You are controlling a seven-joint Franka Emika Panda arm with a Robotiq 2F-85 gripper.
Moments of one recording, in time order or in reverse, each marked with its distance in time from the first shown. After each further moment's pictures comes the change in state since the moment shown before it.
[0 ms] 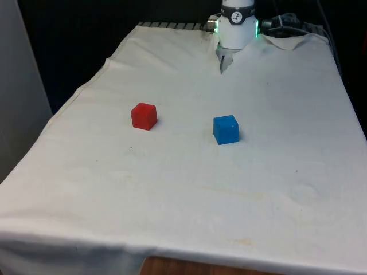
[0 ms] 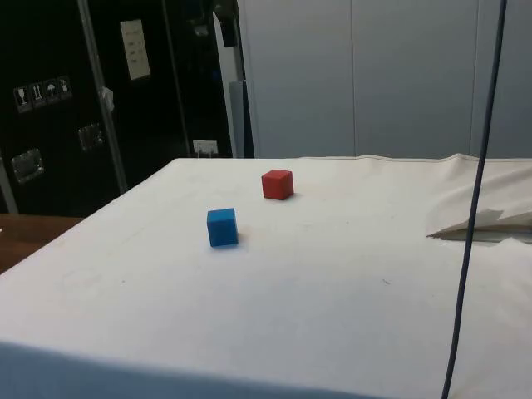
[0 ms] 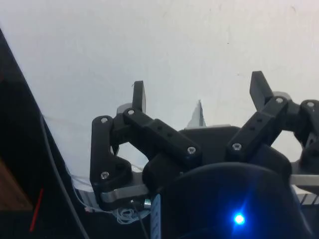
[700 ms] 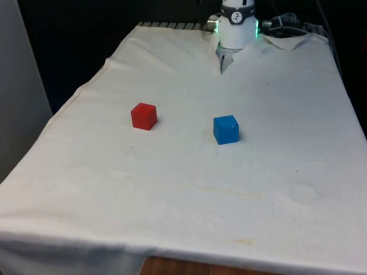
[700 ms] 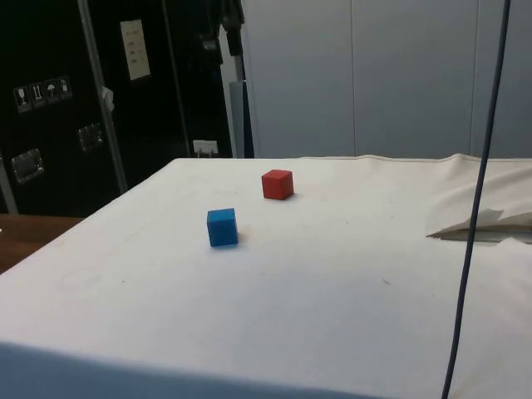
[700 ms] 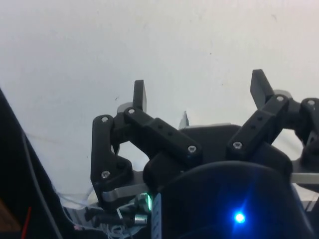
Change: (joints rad) arm -0.001 -0.008 -0.021 -0.061 -0.049 0.086 -0.003
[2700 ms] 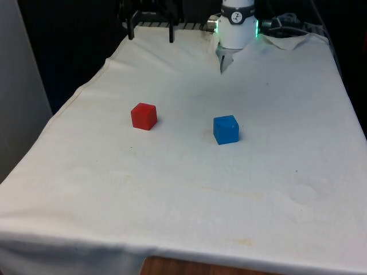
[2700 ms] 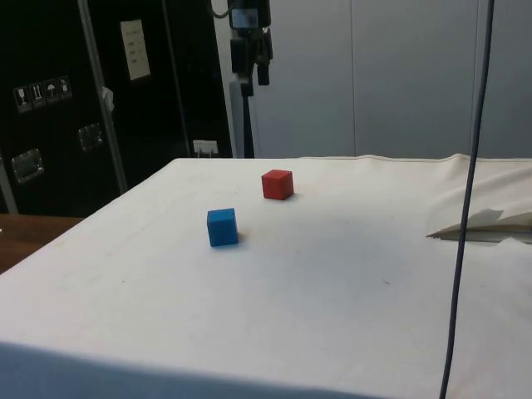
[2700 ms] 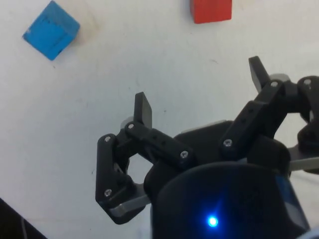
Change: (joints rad) arm -0.014 0.113 -0.262 -0.091 0.059 0.293 -0.264
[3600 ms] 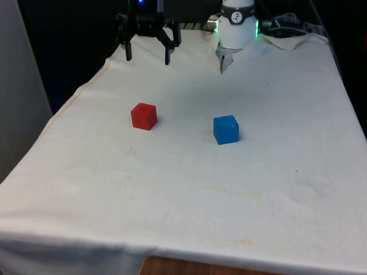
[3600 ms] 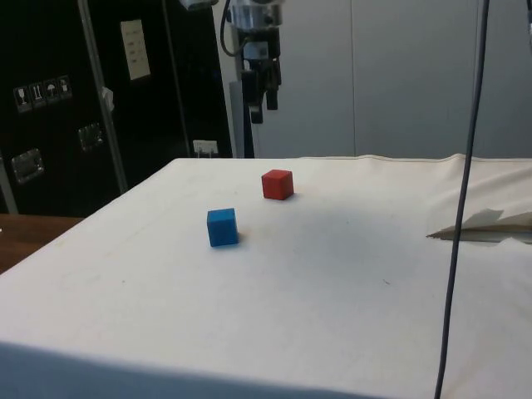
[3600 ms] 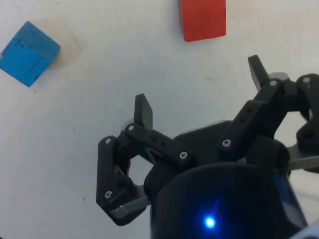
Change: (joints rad) arm -0.003 0.064 -0.020 -0.079 0.018 0.153 -0.029
